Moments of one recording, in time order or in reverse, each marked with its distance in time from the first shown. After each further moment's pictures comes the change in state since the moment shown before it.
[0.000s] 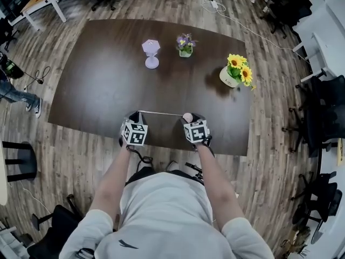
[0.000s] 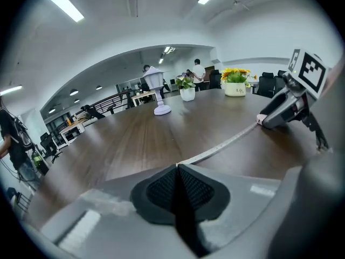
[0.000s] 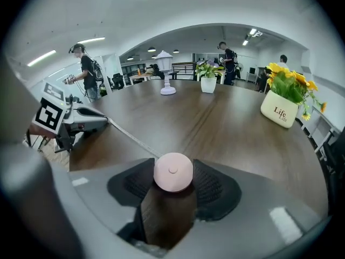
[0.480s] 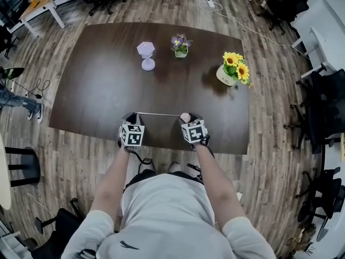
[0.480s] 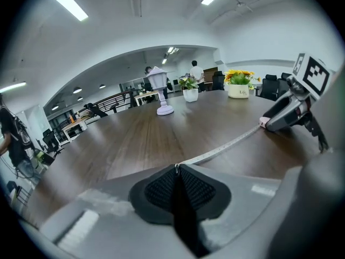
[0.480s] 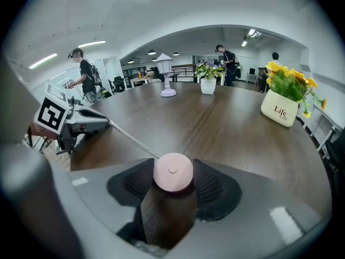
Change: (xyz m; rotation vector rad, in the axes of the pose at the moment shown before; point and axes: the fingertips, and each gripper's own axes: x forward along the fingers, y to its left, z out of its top) left arm -0.001 0.003 0.000 -0.038 -0.003 0.016; right arm 0.001 0.000 -0.002 0.006 -0.022 0.021
